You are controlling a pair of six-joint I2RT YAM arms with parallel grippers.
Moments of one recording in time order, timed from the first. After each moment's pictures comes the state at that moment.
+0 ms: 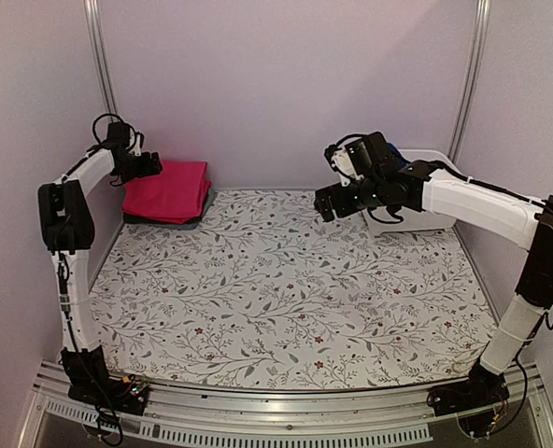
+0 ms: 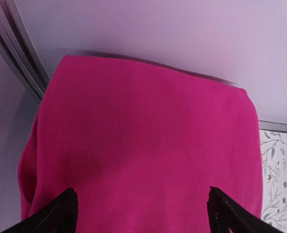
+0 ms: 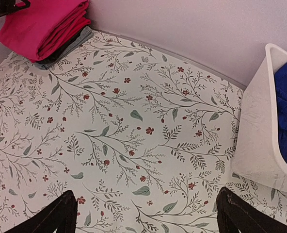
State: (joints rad) left arm 0.09 2.31 2.21 -0.57 0.11 -0.09; right arm 0.71 1.72 1.53 -0.48 0.21 0.11
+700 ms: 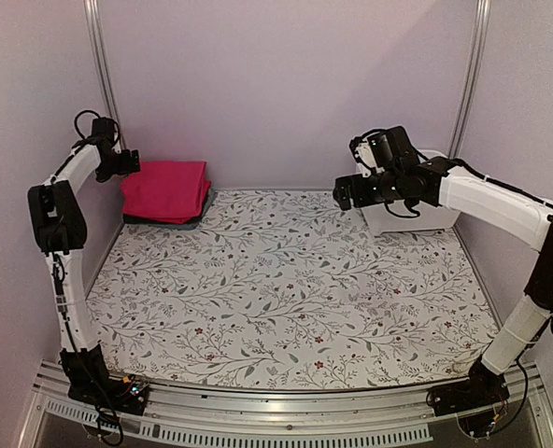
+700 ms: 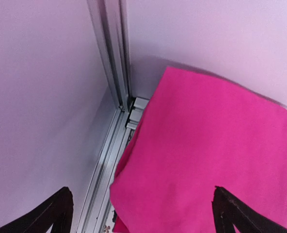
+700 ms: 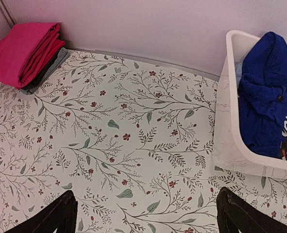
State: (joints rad) left arm 0.16 2.32 2.25 -0.66 -0.08 -0.10; right arm 0.62 1.66 1.48 -0.48 0.19 0.19
